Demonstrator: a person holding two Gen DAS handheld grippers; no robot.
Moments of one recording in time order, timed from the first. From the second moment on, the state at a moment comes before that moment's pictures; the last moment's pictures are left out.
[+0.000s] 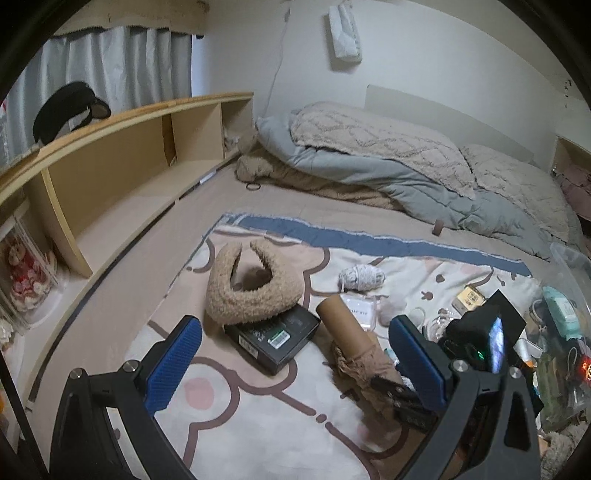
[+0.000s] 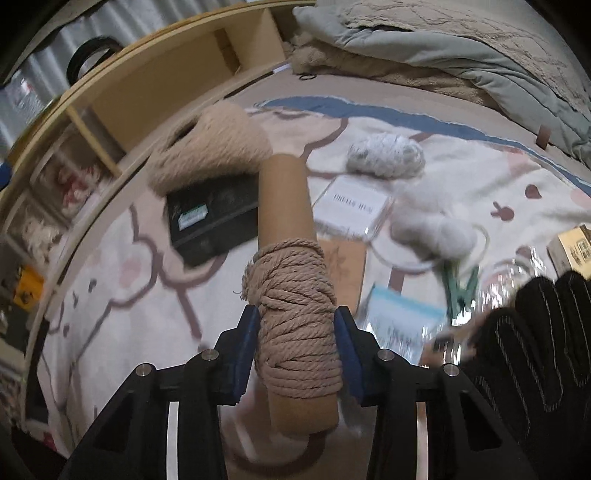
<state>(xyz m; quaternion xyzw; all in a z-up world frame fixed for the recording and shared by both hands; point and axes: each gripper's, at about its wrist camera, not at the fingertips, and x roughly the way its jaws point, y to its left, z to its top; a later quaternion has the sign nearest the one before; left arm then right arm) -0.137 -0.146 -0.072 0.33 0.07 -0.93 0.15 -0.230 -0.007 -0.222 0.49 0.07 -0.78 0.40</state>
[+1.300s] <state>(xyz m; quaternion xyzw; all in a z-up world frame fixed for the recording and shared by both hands) -0.119 -0.162 -0.084 0.35 0.07 -0.93 0.11 -0.233 0.058 -0.244 0.57 -0.05 -0.77 0.29</state>
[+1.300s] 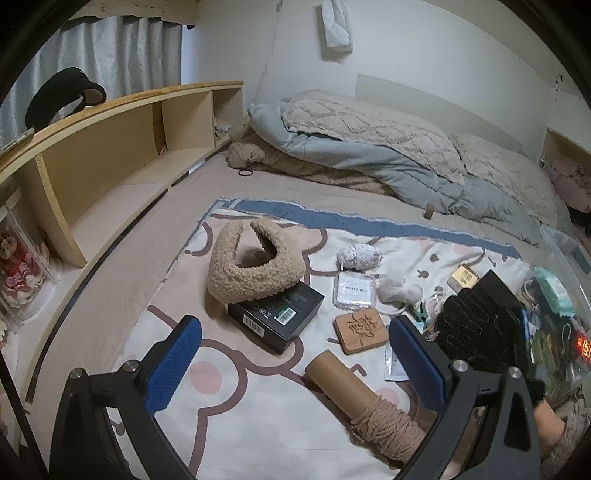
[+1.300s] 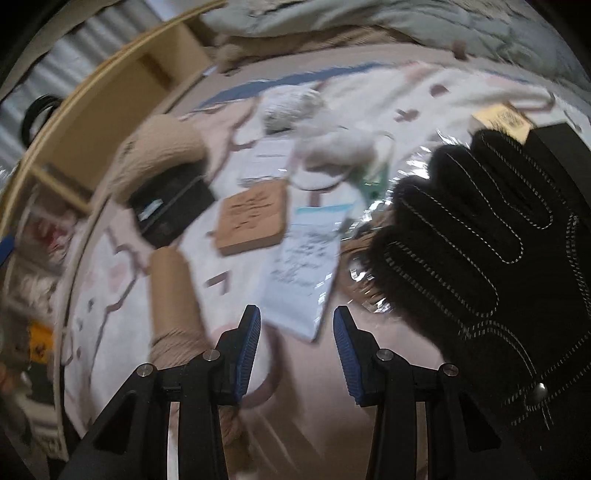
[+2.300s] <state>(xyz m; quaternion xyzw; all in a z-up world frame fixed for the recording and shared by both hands) -0.120 -0.120 -0.096 0.37 0.00 -0.93 0.07 -0.161 0.125 -0.230 0.60 -0.05 -0.72 0.34</state>
